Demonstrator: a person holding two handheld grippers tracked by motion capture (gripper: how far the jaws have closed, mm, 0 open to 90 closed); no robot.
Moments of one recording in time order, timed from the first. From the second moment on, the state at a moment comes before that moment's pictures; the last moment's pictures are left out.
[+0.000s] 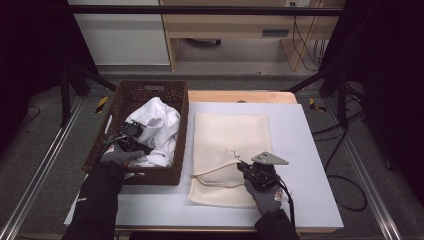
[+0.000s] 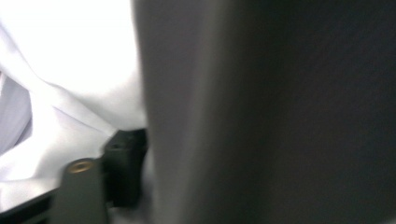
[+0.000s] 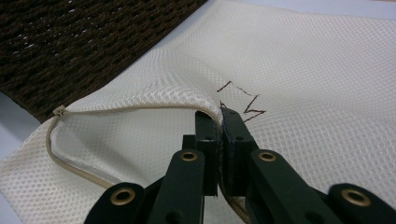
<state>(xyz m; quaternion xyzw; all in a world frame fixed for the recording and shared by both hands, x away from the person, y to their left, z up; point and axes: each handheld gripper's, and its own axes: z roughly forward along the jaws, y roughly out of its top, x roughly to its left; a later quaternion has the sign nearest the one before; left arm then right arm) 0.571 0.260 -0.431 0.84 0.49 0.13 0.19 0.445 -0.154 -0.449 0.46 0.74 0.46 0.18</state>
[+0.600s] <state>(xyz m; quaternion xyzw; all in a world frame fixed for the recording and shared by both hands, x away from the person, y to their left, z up) 0.566 0.259 -0.419 0.84 0.48 0.13 0.20 0.445 -0.155 -0.449 0.46 0.74 0.46 0.18</state>
